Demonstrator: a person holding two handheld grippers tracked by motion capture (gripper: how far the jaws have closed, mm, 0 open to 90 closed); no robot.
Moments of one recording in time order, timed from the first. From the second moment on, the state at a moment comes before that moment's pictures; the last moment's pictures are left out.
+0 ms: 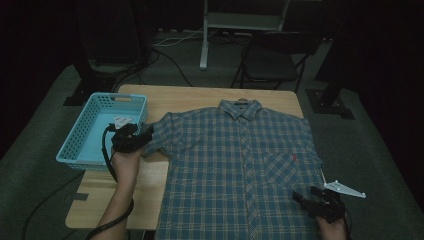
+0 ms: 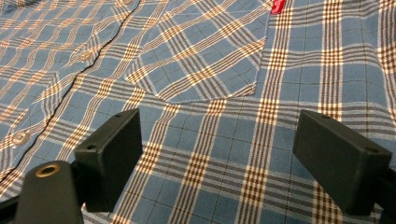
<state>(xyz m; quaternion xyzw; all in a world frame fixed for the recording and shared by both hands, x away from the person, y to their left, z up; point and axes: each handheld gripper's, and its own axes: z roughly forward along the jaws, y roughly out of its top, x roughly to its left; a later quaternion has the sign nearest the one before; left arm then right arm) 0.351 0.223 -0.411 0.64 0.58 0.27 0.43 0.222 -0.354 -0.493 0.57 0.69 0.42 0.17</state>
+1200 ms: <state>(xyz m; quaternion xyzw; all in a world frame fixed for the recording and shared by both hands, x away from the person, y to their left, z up) 0.253 0.231 -0.436 0.65 0.52 0.28 0.47 0.221 -0.353 -0.495 0.57 0.69 0.42 0.16</state>
